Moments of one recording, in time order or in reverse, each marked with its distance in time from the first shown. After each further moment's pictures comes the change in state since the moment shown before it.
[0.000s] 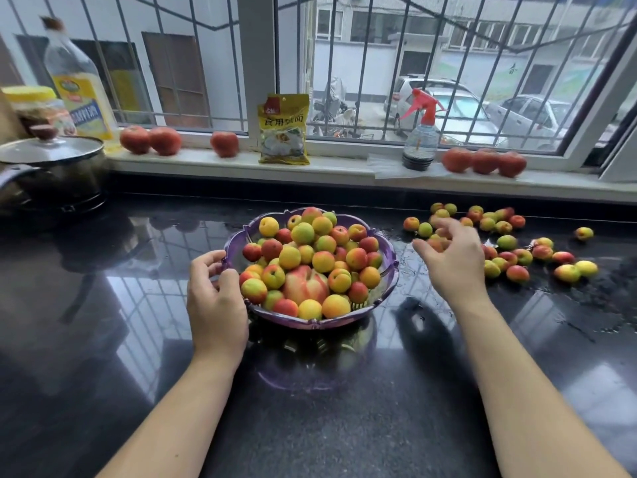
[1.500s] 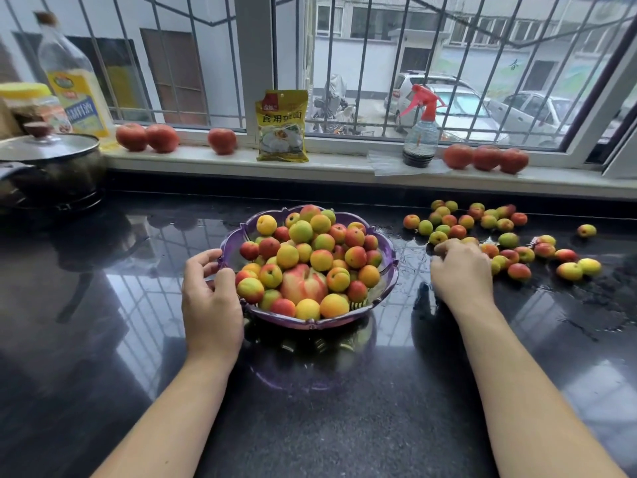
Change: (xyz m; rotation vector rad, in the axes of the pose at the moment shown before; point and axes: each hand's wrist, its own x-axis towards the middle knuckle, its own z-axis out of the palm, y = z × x) left_hand -0.001 0.004 0.000 -0.018 0.012 -0.017; right_hand 0.006 0.027 0.009 -0.523 -0.097 0.102
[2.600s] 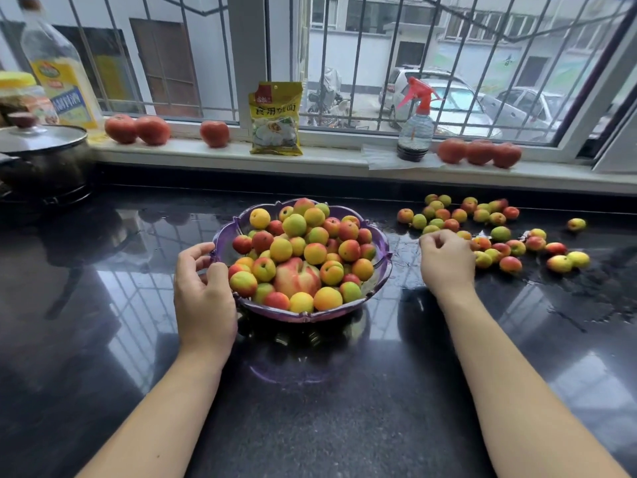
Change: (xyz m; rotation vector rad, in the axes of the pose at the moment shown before) left_hand 0.000 -0.002 0.000 -0.012 -0.008 0.001; right_hand -0.011 -0.016 -0.006 0.538 0.000 0.135
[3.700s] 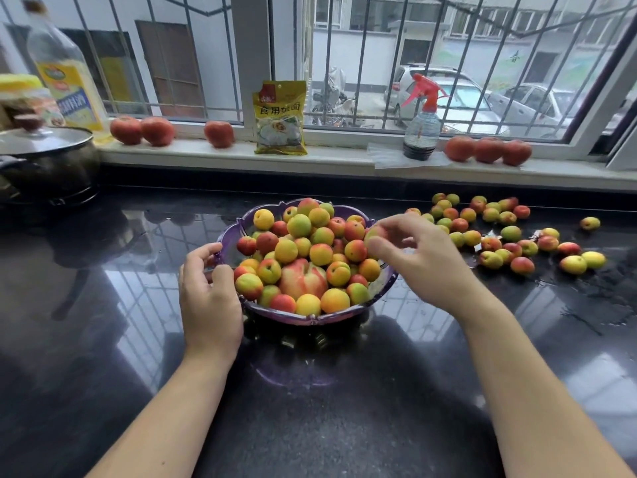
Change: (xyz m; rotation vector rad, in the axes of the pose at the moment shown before) left_hand -0.003 0.003 -0.001 0.030 -0.017 -0.017; right_hand -0.041 -0.057 -0.024 0.097 -0.431 -0.507
